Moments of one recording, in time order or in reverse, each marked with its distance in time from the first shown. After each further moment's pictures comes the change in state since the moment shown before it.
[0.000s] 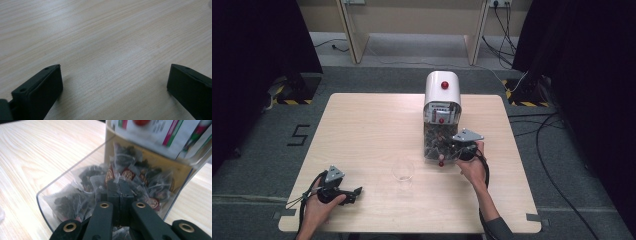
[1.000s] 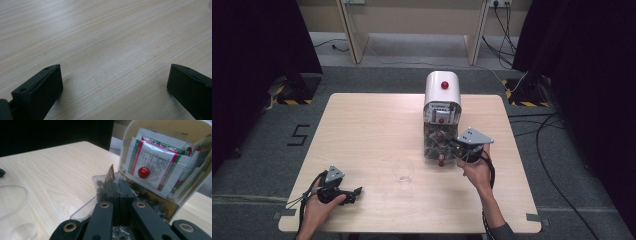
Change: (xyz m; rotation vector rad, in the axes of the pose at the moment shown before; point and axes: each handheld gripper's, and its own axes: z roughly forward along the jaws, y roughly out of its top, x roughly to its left) left arm 0.000 0.000 0.000 0.000 0.000 0.000; right arm 0.018 0.028 -0.044 -0.162 0.032 -0.047
